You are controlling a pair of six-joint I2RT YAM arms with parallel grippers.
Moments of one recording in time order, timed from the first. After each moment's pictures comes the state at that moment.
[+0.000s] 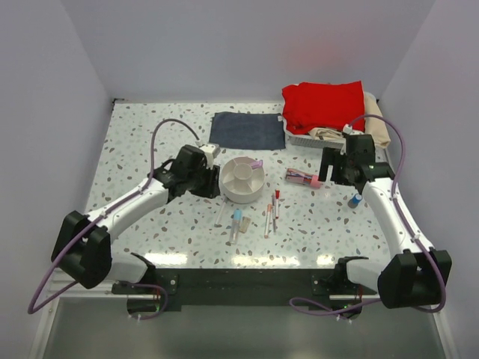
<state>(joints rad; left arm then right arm) -0.54 1.36 0.91 -0.42 0.12 -0.28 0.07 1.19 1.00 -0.70 0.08 0.22</state>
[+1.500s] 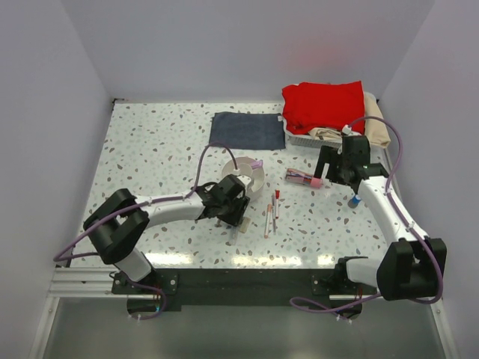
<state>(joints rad) -0.87 1.61 0.86 -0.27 -0.01 -0.38 0.07 1.24 0.94 -0.56 0.06 0.31</state>
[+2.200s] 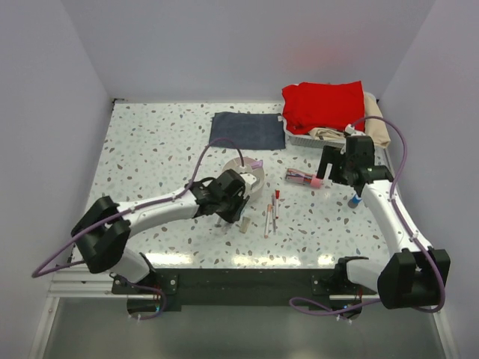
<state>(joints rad) -0.90 1.54 0.92 -0.40 0.00 -0.24 0.06 1.19 0.94 -0.58 0.06 0.29</state>
